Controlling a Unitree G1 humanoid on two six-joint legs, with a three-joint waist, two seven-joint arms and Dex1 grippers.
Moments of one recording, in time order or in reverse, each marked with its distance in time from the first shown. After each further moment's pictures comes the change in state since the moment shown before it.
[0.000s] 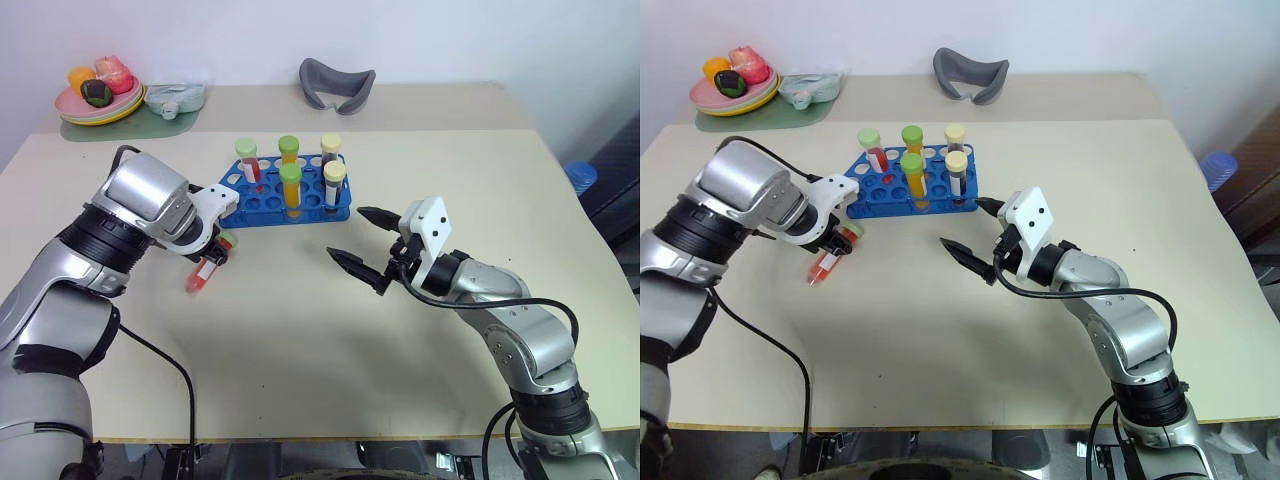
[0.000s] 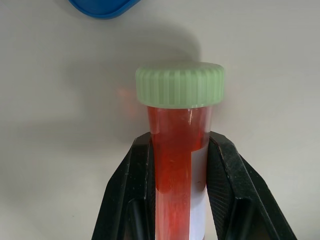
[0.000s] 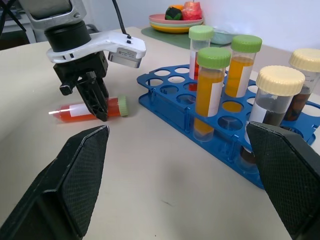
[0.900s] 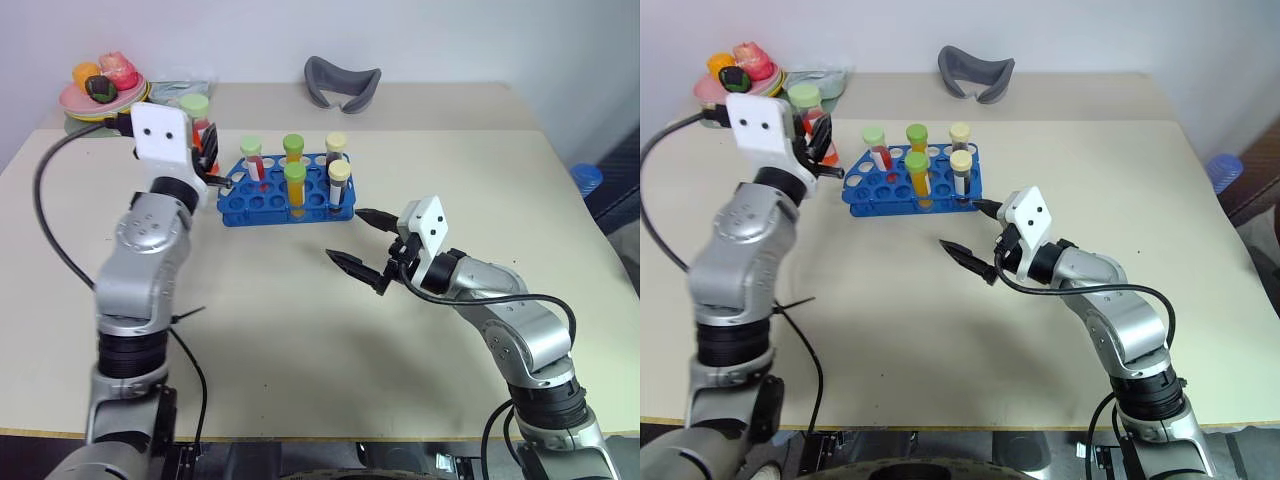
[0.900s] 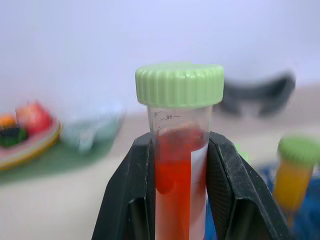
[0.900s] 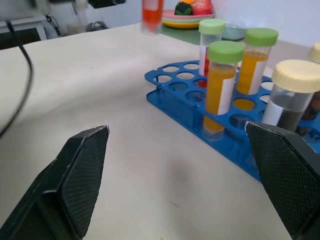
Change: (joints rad) left arm 0.591 -0.478 0.640 -0.505 0.416 -1.229 0.548; right arm -0.022 0.002 0.000 0.055 -0.007 -0.011 0.047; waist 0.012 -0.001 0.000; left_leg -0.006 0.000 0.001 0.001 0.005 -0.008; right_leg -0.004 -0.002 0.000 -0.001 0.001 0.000
